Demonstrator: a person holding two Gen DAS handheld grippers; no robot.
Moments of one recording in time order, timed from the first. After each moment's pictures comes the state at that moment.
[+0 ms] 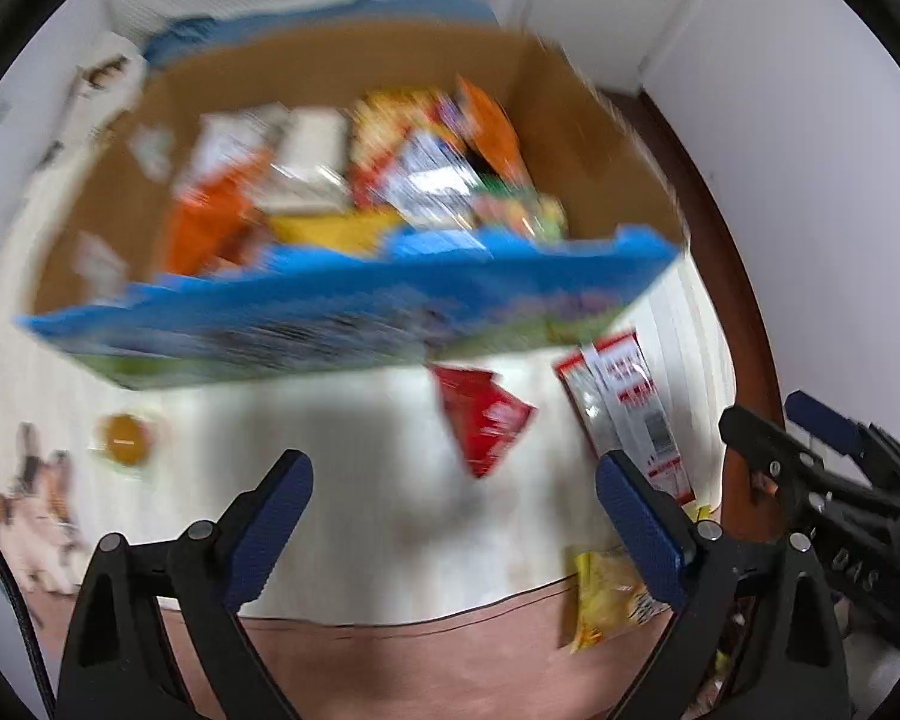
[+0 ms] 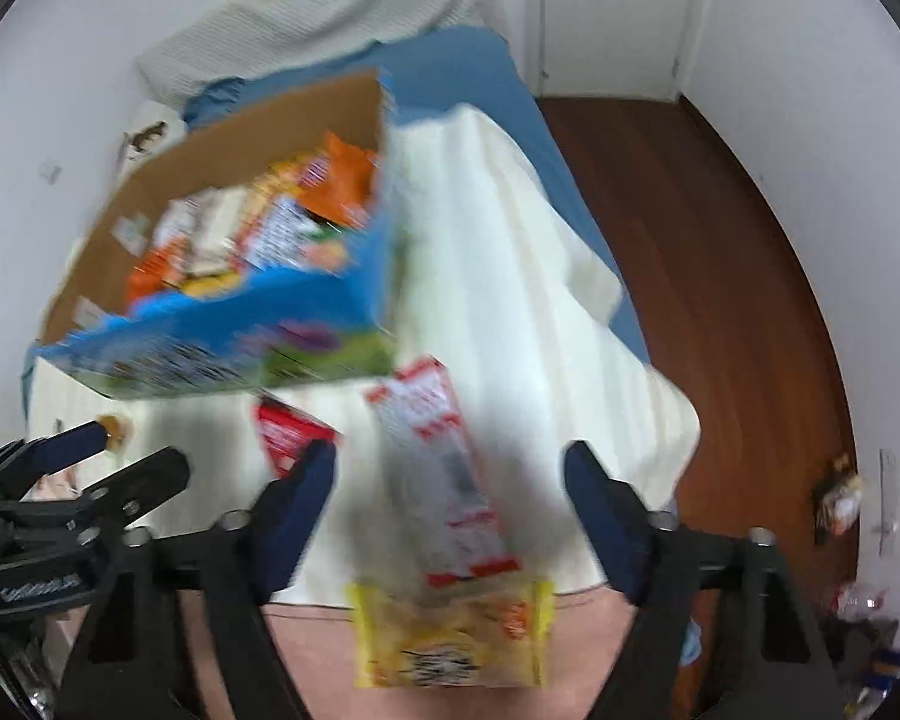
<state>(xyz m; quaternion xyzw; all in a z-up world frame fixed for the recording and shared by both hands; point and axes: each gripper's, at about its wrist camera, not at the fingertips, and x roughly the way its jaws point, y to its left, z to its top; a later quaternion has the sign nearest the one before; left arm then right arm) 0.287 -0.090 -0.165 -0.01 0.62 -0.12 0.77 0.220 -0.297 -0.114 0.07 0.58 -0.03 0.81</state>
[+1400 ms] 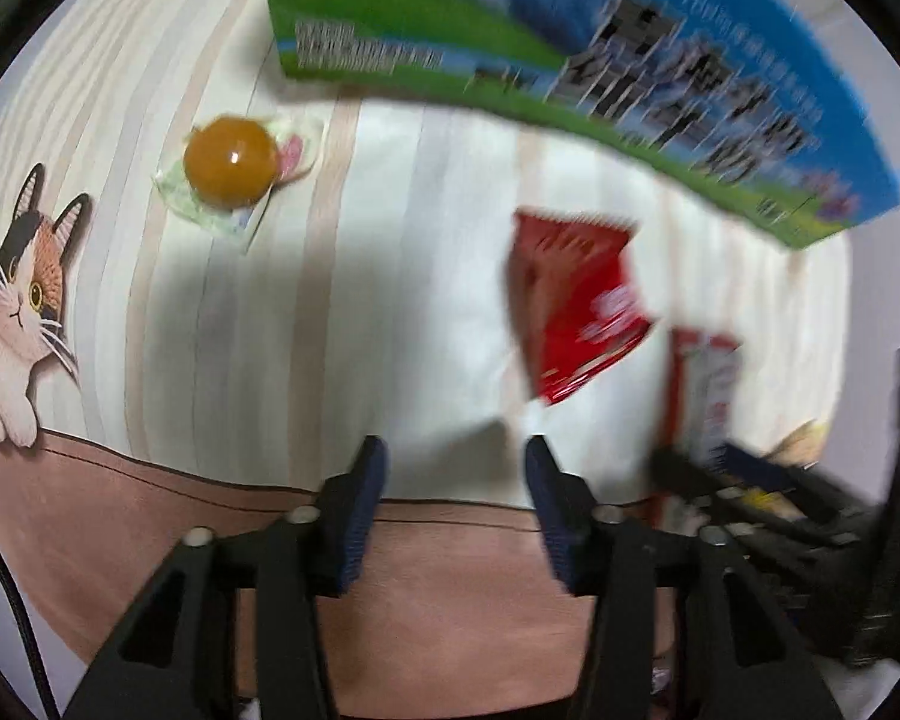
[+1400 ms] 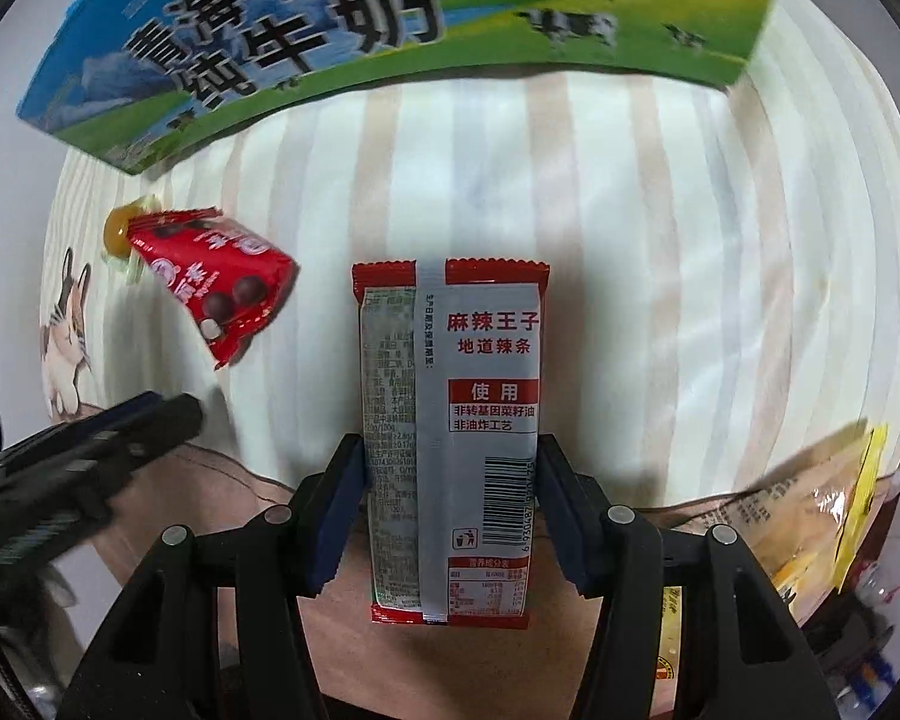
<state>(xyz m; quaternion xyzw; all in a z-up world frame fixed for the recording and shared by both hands) 0.216 0.055 -0.233 -0.13 0.69 -0.05 0.71 0.210 -0.165 -0.247 0.08 0.71 0.07 0.70</state>
